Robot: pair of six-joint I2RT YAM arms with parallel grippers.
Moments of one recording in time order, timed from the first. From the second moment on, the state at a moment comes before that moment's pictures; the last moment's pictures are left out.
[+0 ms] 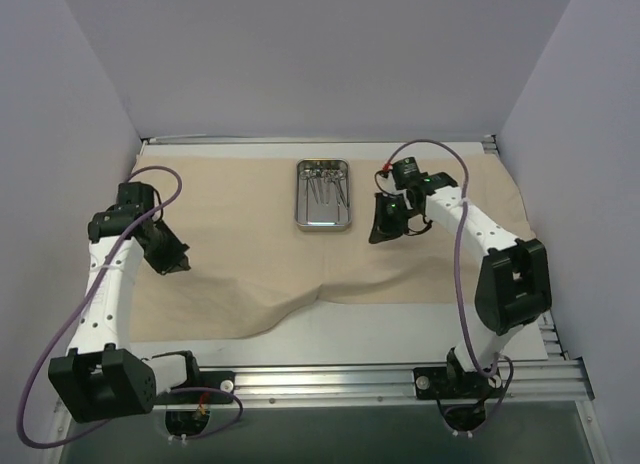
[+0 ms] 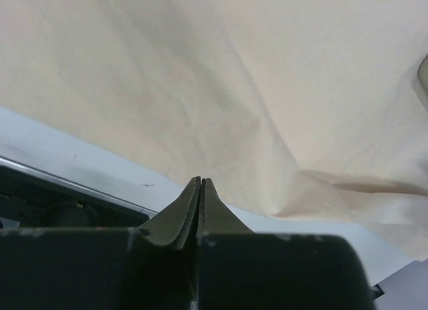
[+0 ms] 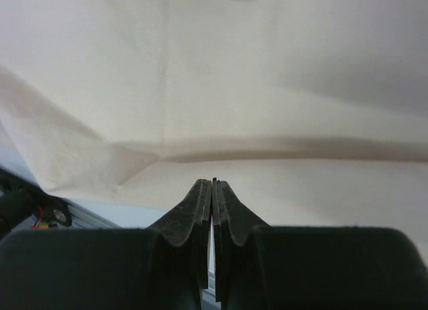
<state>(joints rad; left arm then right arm) 0.13 1.18 1.15 -1.21 0.04 -0.65 0.39 1.71 1.32 -0.77 -0.33 0.37</state>
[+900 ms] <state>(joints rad) -0.13 1.57 1.46 -0.93 0.21 -0.35 -0.08 1.54 0.83 -0.70 -0.10 0.55</state>
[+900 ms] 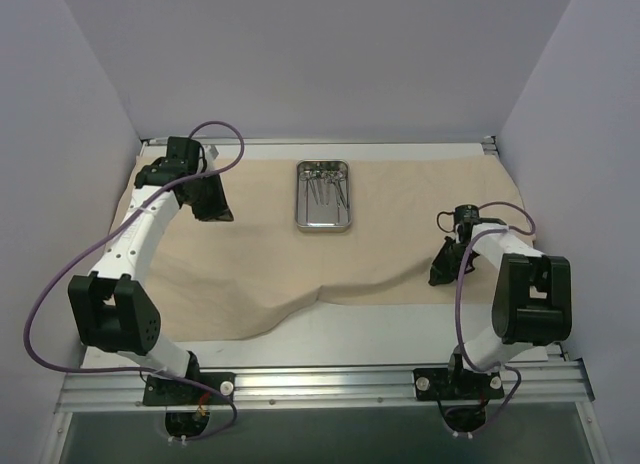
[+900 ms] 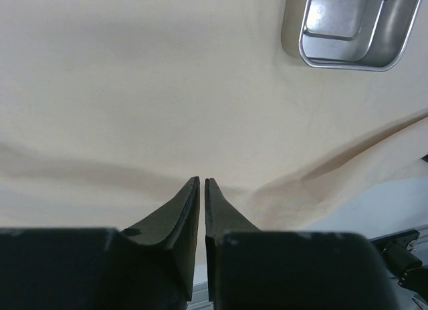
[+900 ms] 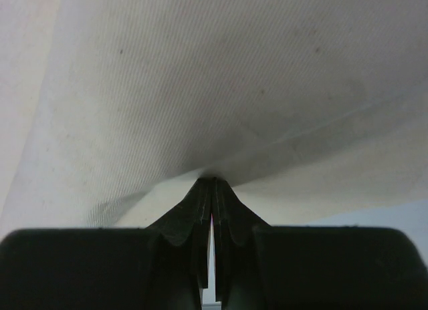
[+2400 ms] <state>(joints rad) -0.09 1.50 1.46 -0.96 0.16 -0.32 -0.29 1.77 1.04 -0.82 0.43 0.69</state>
